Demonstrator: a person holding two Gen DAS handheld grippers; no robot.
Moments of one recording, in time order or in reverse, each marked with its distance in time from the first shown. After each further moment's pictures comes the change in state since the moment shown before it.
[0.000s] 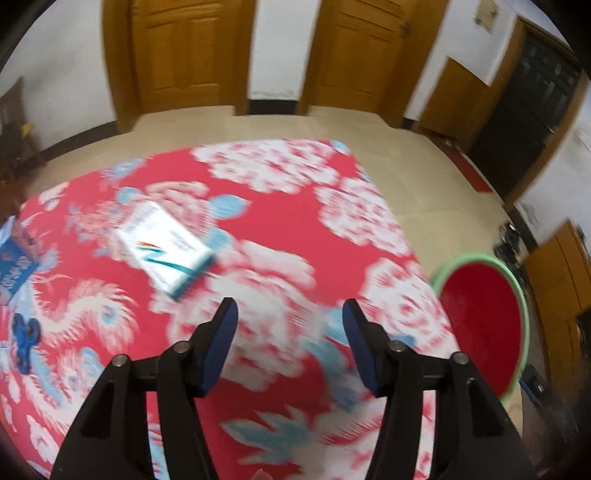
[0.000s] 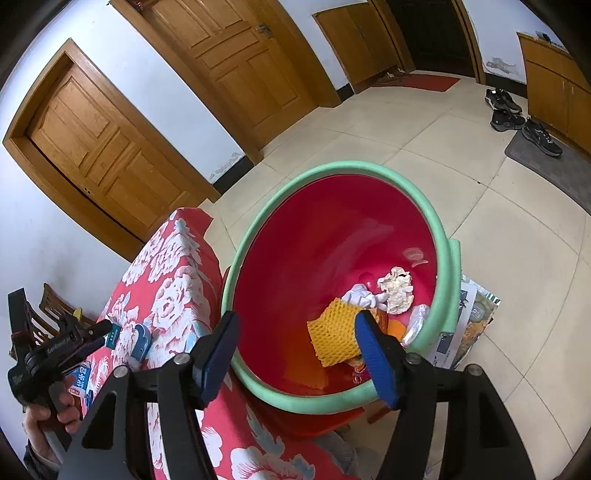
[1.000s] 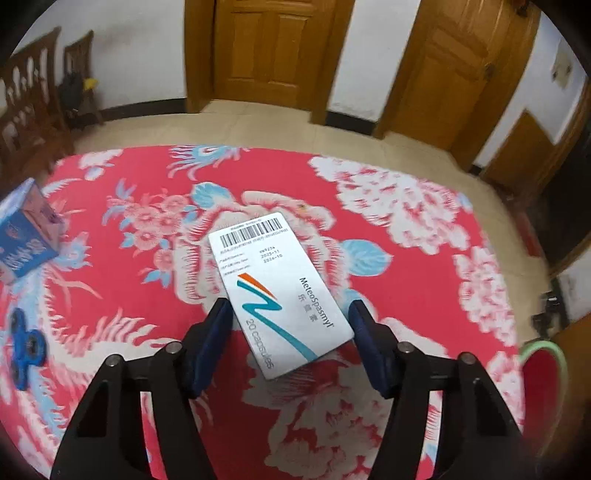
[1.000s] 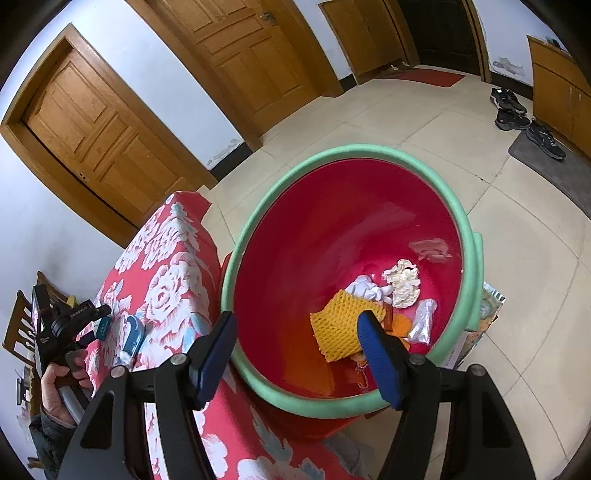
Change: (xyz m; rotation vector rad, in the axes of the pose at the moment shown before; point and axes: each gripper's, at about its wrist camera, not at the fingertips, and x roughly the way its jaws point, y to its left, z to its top) left arm 0.055 0.082 0.022 -0.225 -0.049 0.109; right arm 0.017 0.015 -0.002 -0.034 0.049 -0.013
